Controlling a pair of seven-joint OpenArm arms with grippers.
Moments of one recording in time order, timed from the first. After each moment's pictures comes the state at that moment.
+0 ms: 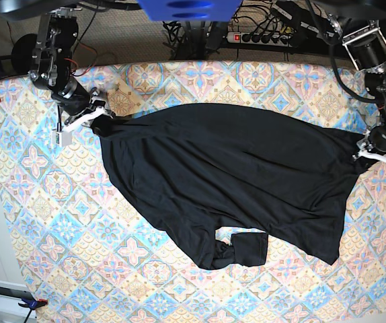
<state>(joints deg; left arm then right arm) -2.1 -27.0 -31.5 70.4 -34.1 -14.2 43.4 -20.0 12.9 15.7 105.8 47.1 6.5 -49.8</state>
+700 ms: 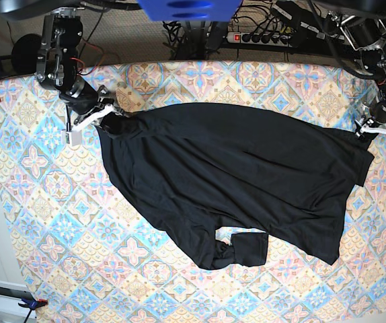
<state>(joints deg) 5.0 -22.2 -39.4 71.9 -41.2 -13.8 47.3 -19.9 13.0 12.3 105.7 47.1 6.7 -49.7</state>
